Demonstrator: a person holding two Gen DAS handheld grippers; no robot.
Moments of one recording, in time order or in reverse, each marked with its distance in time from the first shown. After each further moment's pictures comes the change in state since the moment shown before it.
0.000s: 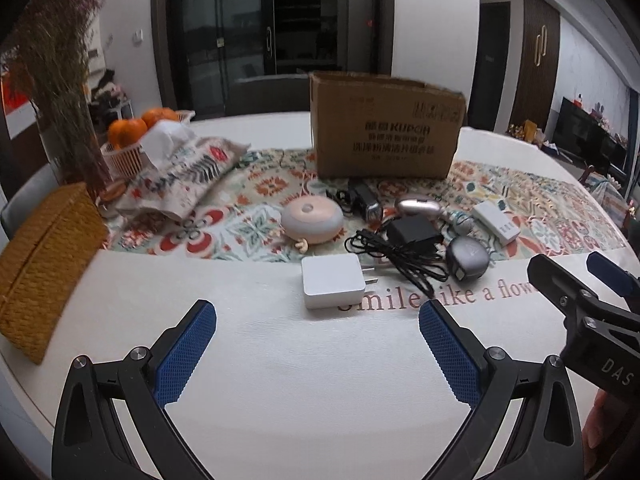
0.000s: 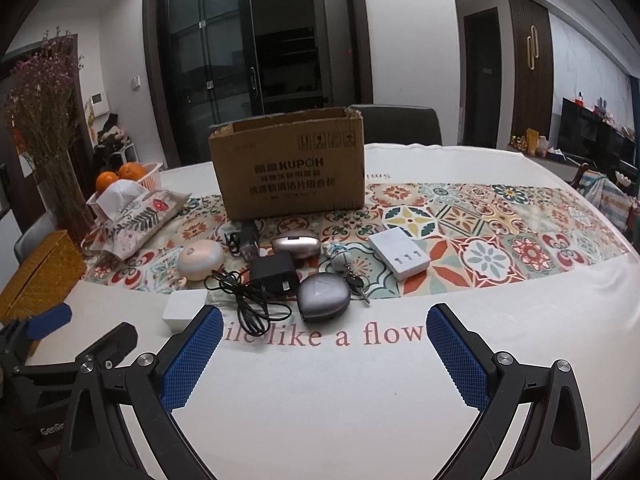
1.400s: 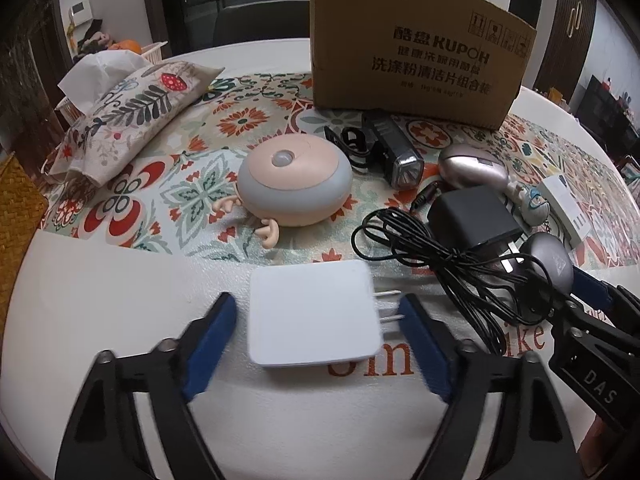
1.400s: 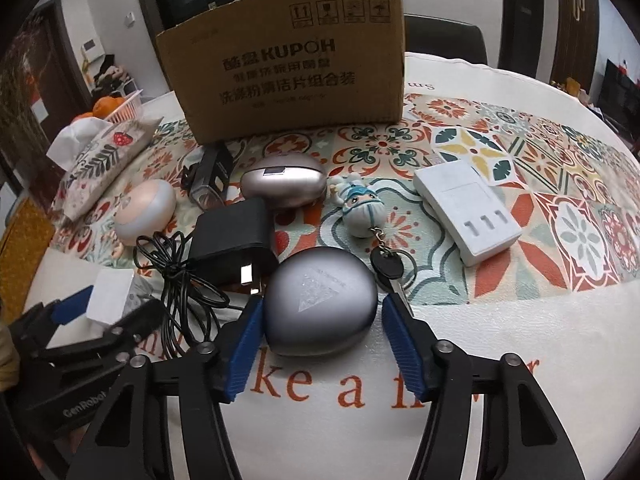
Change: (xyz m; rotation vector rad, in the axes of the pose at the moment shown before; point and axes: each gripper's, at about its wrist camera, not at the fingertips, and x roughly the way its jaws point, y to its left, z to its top) left arm 0.124 -0.010 0.017 -0.035 0.222 0.016; right arm 0.141 -0.006 0.004 -0.027 0.310 0.088
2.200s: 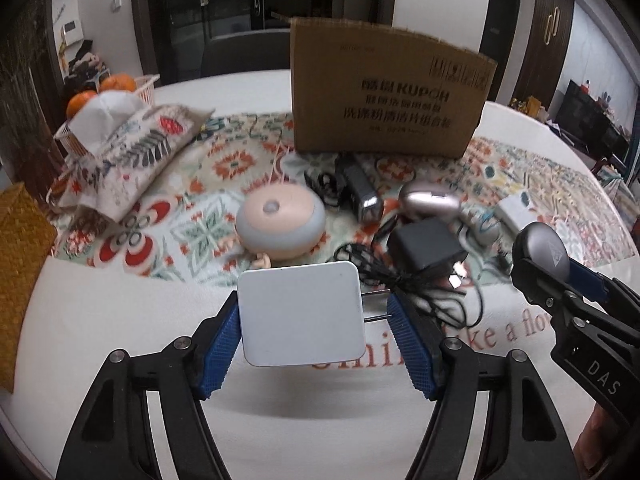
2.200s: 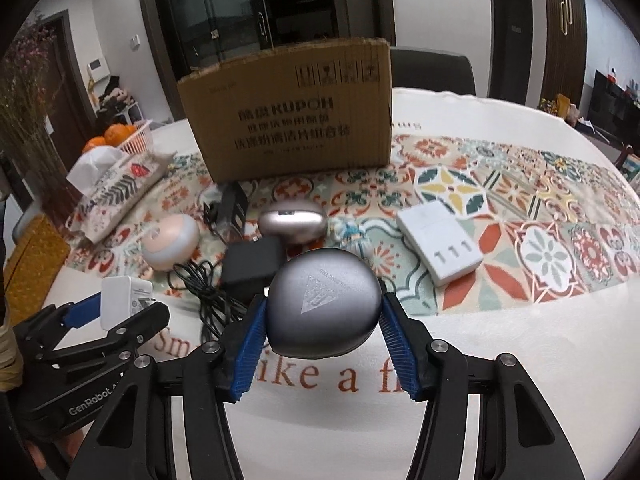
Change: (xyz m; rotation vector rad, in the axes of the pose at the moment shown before) left arm -0.048 -0.004 0.013 0.038 -0.080 -0.055; right arm -0.051 0.002 0.006 0.012 -0.117 -0.005
